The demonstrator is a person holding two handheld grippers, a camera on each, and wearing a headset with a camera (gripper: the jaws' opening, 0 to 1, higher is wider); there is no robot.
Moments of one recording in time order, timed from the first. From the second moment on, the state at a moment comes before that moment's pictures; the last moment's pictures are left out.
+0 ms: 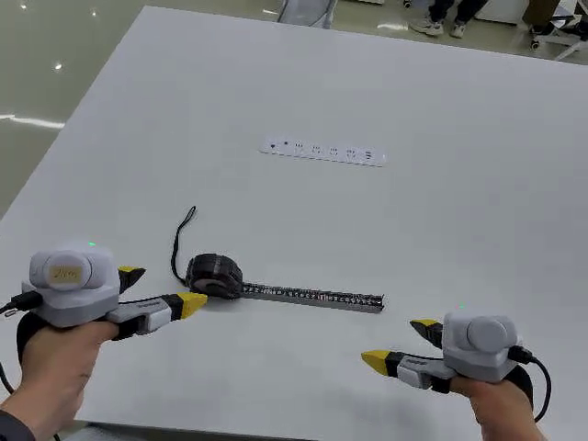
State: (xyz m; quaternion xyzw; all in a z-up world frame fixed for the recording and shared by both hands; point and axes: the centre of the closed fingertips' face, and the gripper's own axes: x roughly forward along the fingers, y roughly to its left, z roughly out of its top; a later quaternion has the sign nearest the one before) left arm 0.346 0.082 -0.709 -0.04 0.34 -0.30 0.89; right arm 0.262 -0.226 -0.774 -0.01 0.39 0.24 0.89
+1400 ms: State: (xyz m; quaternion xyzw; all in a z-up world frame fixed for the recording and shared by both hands) left arm 0.366 0.063 -0.745 -0.12 0.39 -0.23 0.89; right arm 0.312 -0.250 -0.818 -0.09 0.44 0.31 0.84
